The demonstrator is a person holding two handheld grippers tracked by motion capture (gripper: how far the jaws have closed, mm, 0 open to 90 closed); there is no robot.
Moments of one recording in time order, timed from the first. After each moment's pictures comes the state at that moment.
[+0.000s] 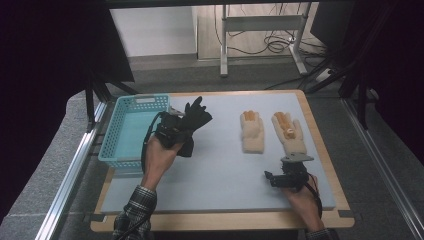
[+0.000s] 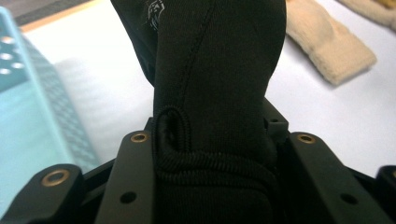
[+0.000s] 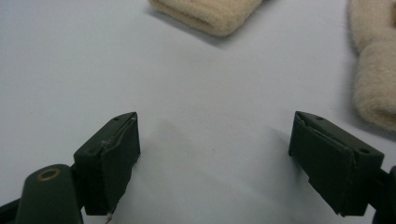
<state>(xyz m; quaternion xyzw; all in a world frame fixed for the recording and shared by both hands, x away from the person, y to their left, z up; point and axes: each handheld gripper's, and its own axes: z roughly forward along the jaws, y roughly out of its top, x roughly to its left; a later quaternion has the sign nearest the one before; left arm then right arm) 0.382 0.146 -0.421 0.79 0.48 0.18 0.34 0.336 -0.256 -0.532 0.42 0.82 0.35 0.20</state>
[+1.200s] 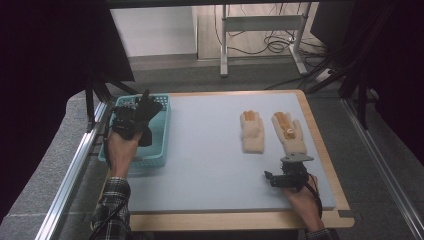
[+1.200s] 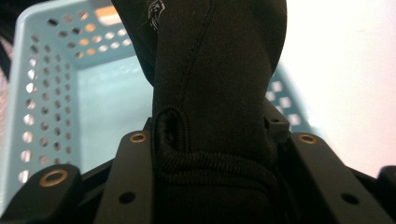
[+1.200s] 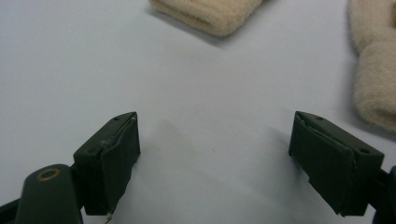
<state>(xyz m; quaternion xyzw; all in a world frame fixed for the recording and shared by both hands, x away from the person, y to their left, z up) 0.406 0.271 -0.440 0.71 0.60 0.23 0.28 0.336 -0.256 -0.532 0.42 0.82 0.35 0.20</state>
